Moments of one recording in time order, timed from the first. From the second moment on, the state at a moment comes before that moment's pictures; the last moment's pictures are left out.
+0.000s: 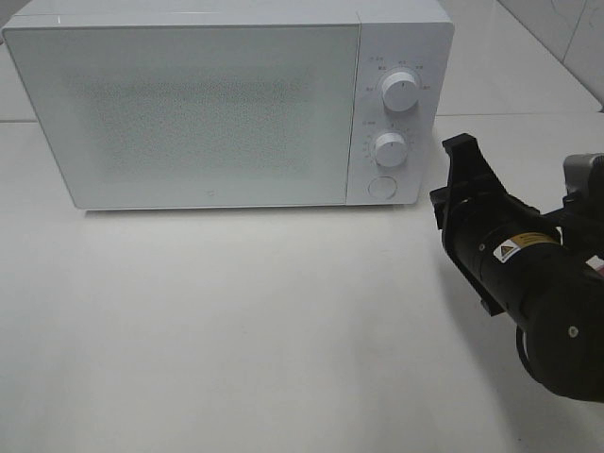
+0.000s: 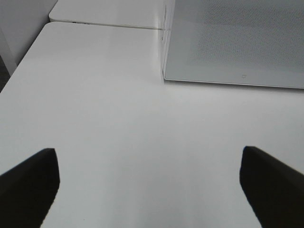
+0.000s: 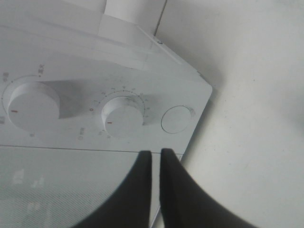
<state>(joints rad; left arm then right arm) 0.07 0.00 -0.50 -0.09 1.04 0.03 0.74 1.73 -0.40 0.75 -1.07 1.00</state>
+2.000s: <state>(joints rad) 0.07 0.00 -0.50 -0.09 1.04 0.03 0.61 2.10 -0.81 0.72 -0.87 1.25</state>
